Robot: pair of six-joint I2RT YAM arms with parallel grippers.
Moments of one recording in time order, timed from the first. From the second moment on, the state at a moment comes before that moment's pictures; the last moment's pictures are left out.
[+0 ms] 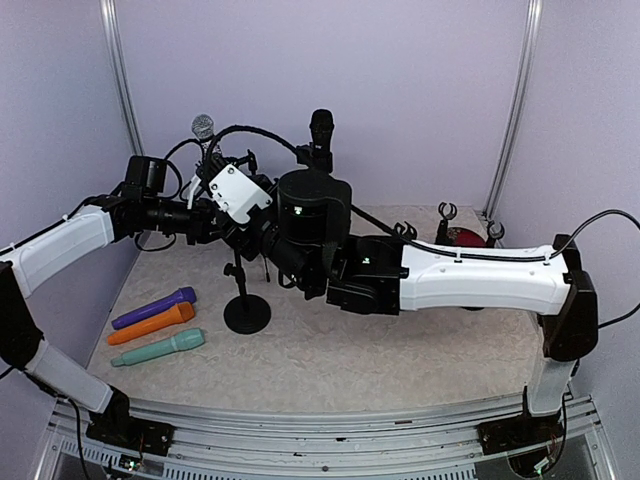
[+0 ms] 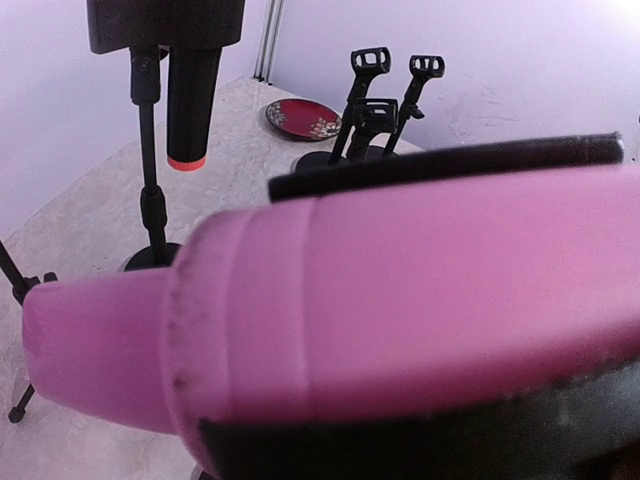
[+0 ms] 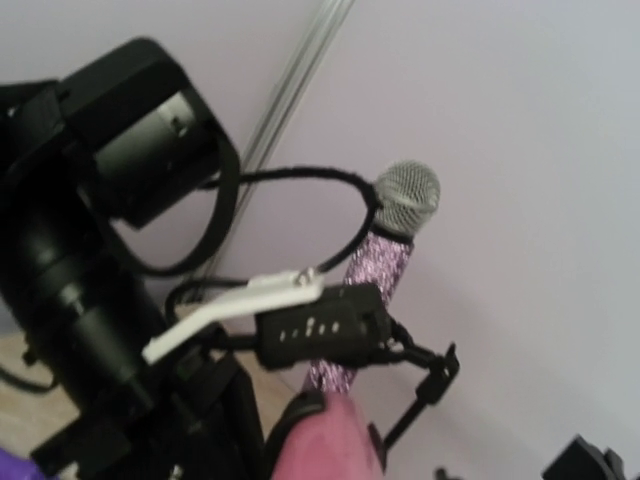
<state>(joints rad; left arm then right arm) -0.27 1.42 1.19 -0.35 0.85 0.23 1.34 1.91 1.78 0.24 0.61 -0.53</state>
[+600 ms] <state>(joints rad) -0.24 1.50 1.22 -0.21 0.77 0.20 1.69 1.65 1.69 0.38 0.76 -0.68</state>
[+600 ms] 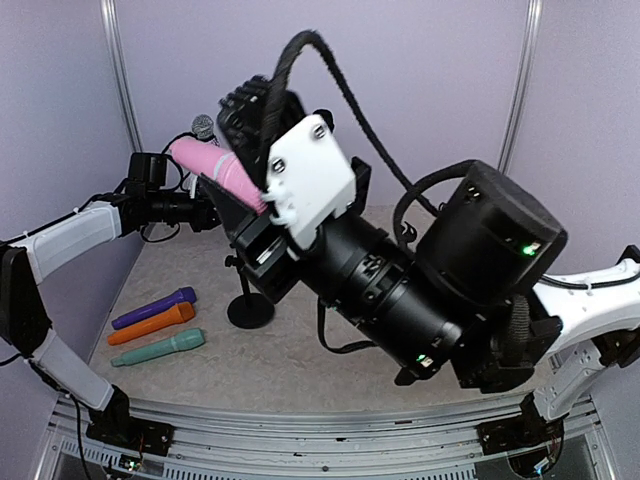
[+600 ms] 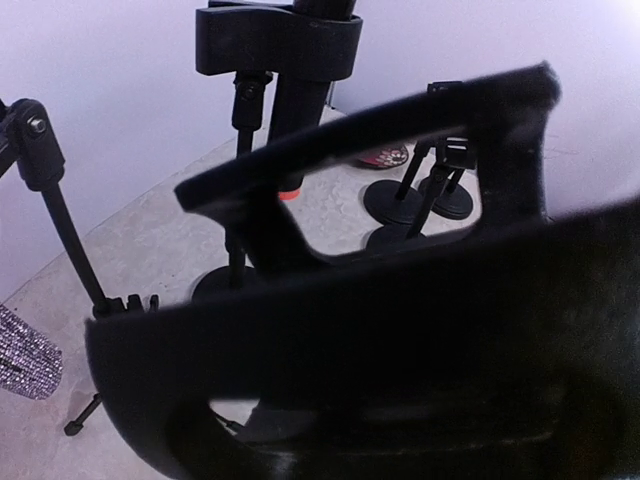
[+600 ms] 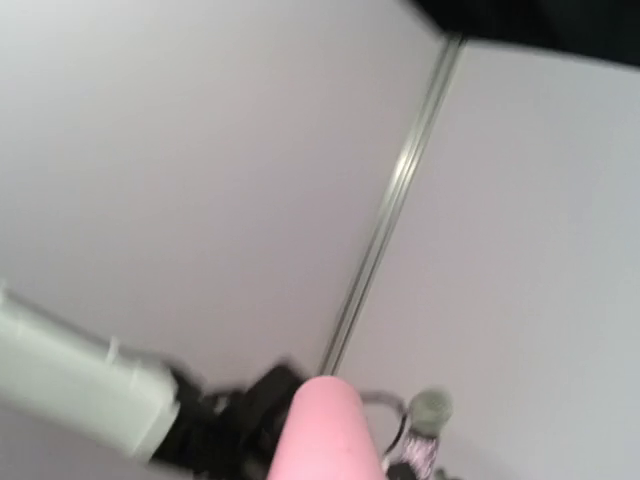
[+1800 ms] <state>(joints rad) -0.21 1.17 1.22 -1.01 0.75 0.86 1.27 1.76 1.71 -0.16 0.14 0.15</state>
